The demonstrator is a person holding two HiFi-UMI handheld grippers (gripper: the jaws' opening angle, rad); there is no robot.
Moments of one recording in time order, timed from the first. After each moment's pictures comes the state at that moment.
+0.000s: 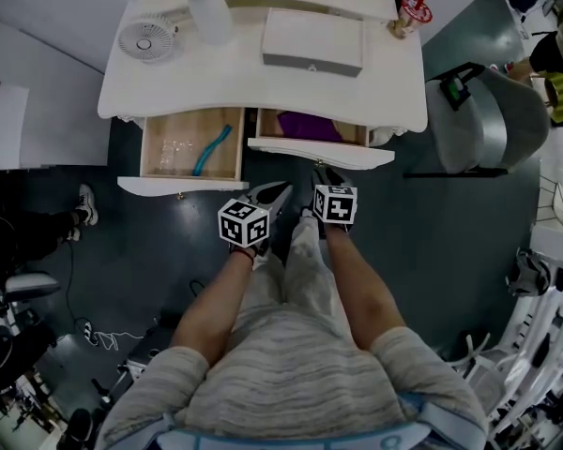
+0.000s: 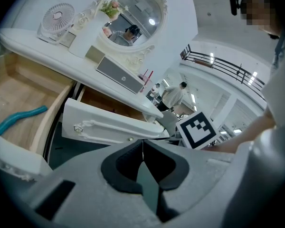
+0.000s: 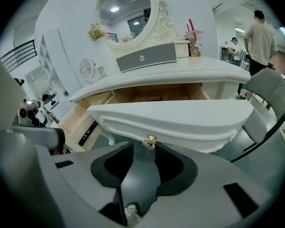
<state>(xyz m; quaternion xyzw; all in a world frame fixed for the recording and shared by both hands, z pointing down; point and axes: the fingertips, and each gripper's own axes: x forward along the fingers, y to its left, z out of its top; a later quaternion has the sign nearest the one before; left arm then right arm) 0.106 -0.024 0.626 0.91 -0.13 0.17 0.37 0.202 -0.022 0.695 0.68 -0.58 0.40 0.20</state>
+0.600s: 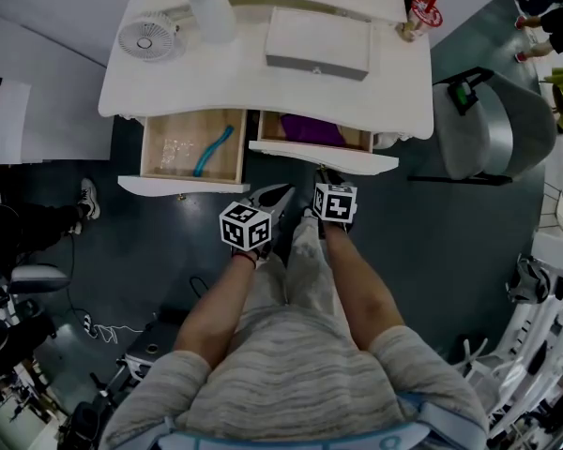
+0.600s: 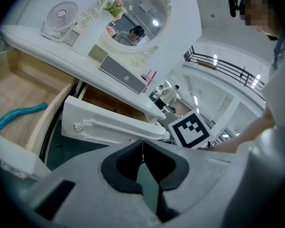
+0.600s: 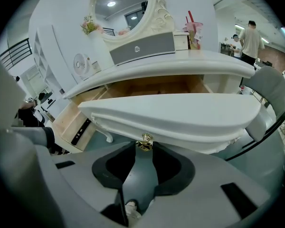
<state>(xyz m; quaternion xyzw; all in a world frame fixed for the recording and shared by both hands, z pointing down) 0.113 -0.029 0.630 0.90 -0.14 0.17 0.38 0.209 -0.031 0.714 0.67 -0.57 0.42 0.21</state>
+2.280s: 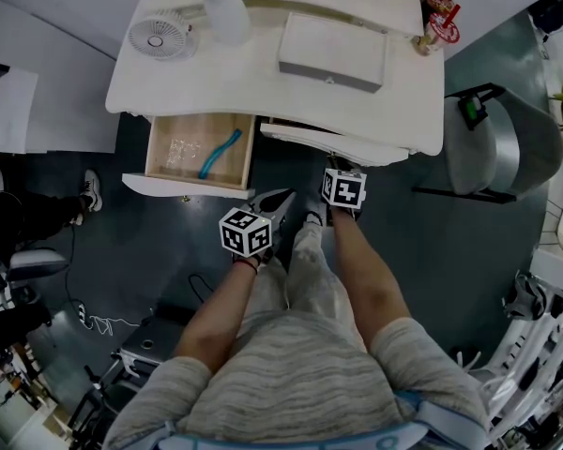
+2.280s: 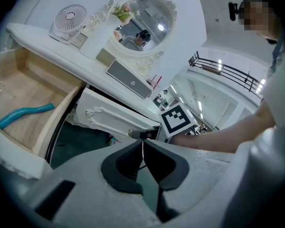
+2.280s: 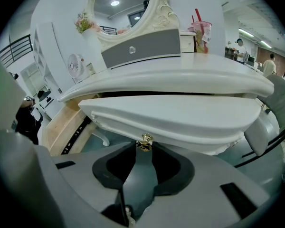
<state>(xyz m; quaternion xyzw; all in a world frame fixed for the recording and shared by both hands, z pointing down) 0.106 -0.045 0.629 0.89 -0.17 0.15 0.40 0.241 -0.086 0.716 0.68 -0.57 0.41 0.22</state>
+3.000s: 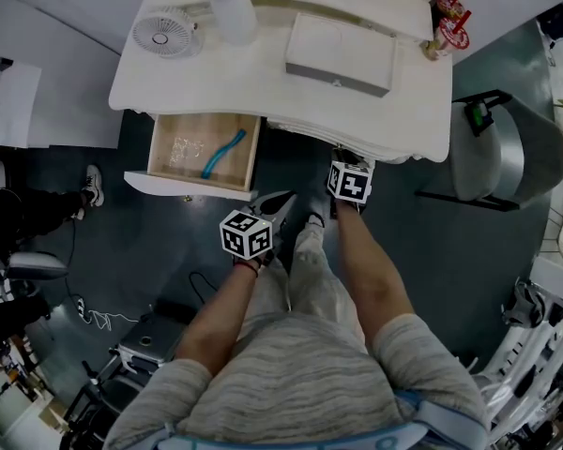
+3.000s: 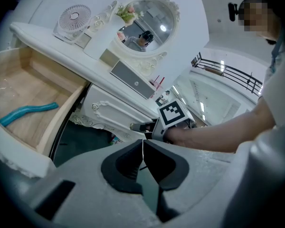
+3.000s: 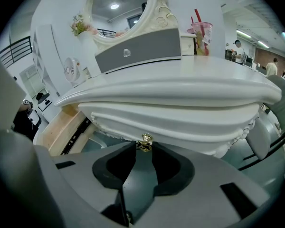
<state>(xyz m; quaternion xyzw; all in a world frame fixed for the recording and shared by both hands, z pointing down) 0.102 -0.050 0.634 0.89 -0.18 0.15 0.40 0.256 -0.114 0.715 0.69 -0.57 0.40 0.21</state>
